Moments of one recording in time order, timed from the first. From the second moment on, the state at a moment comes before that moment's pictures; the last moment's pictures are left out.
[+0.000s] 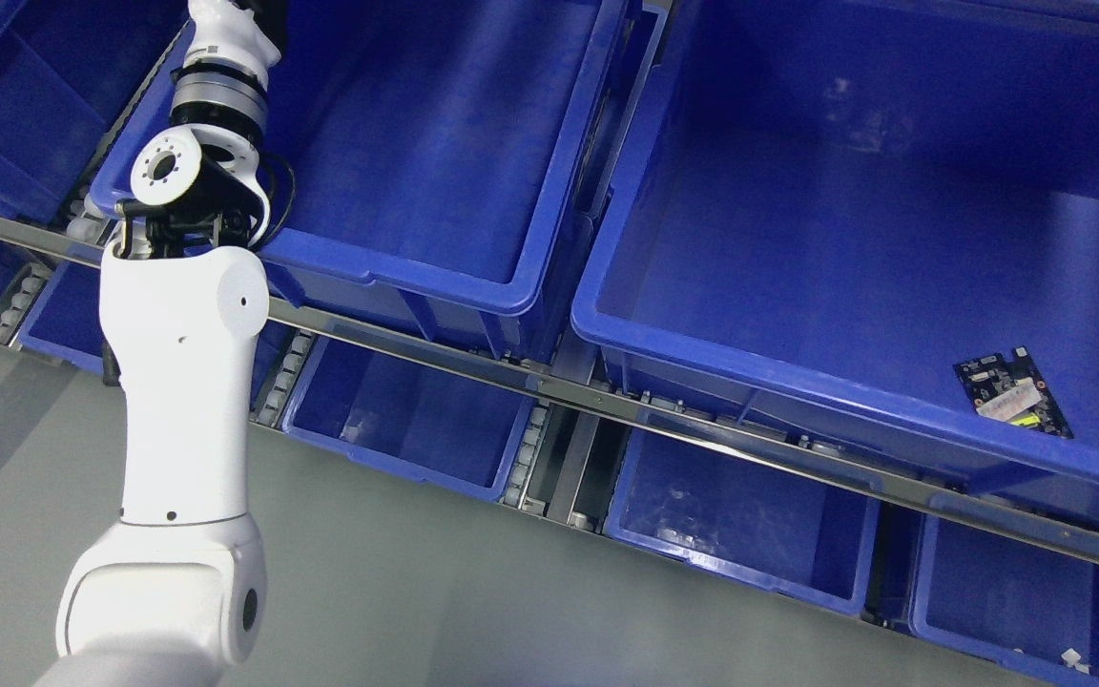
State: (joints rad) left arm -0.80 0.01 0.00 -1.33 0.36 0.25 0.09; right arm 0.00 0.00 -0.09 0.00 0.00 -0.10 -0.03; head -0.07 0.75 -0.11
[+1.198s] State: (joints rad) left arm -0.70 0.06 -0.10 -1.41 0.27 -0.09 -0.04; right arm 0.00 0.00 -0.09 0.00 0.00 -0.09 -0.03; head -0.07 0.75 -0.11
